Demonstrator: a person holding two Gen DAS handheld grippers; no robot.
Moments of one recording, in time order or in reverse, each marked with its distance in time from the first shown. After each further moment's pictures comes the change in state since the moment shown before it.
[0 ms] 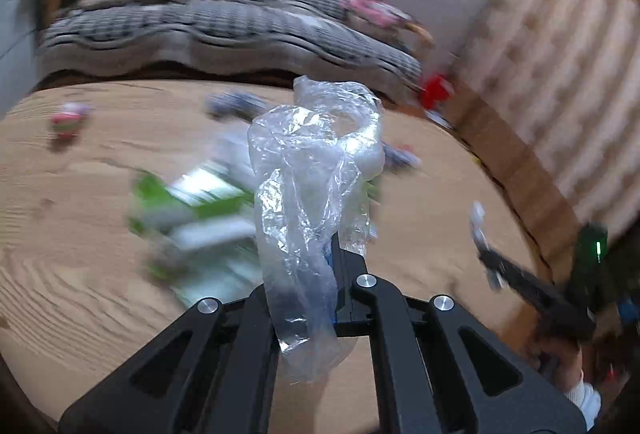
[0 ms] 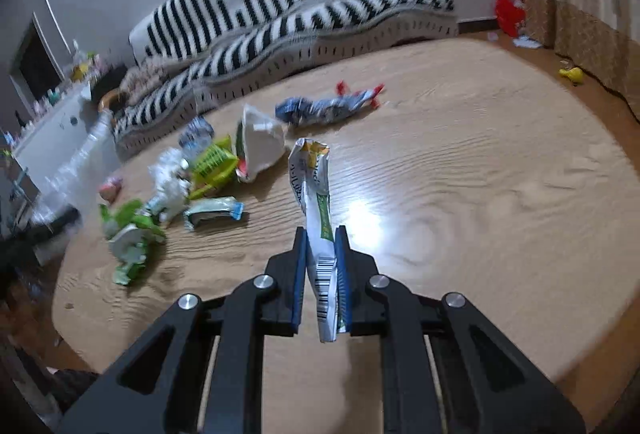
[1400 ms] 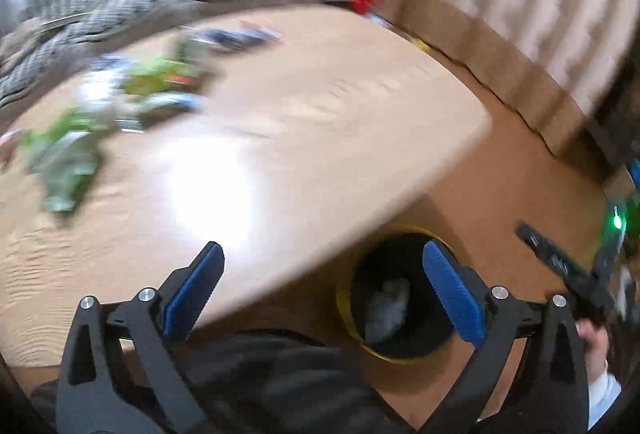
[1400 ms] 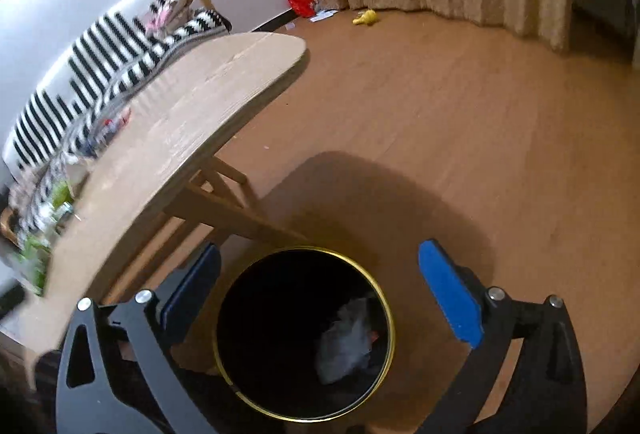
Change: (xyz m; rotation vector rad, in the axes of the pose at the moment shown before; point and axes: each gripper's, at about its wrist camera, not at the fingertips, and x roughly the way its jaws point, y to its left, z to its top) left arm 0.016 -0.127 -0.102 0.293 0.173 0.044; right arm -0.122 -0.162 -0.175 0.401 -0.047 -0.500
